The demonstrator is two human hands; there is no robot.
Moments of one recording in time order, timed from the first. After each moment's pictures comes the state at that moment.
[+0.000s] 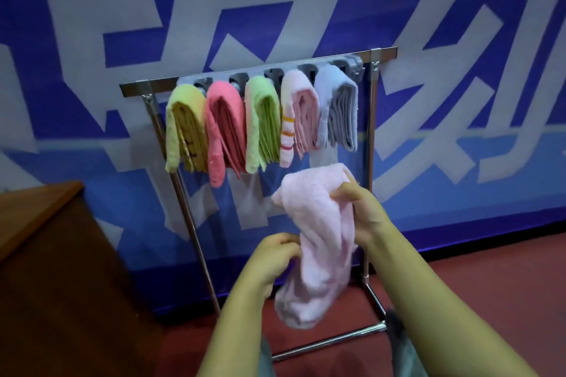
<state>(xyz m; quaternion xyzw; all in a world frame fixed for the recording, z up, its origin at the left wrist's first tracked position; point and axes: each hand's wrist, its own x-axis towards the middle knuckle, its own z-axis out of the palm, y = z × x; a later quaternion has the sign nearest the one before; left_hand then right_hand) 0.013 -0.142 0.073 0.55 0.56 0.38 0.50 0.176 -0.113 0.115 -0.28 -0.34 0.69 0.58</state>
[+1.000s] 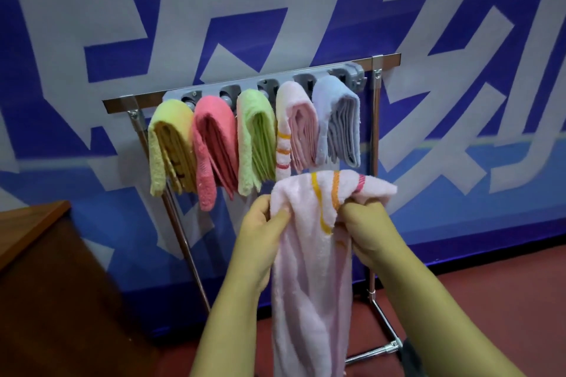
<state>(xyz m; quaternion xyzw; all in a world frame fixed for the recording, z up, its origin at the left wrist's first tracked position) 0.025 -0.109 0.132 0.53 0.40 0.60 0.46 0.169 -0.109 0.143 -0.35 -0.46 0.52 0.63</state>
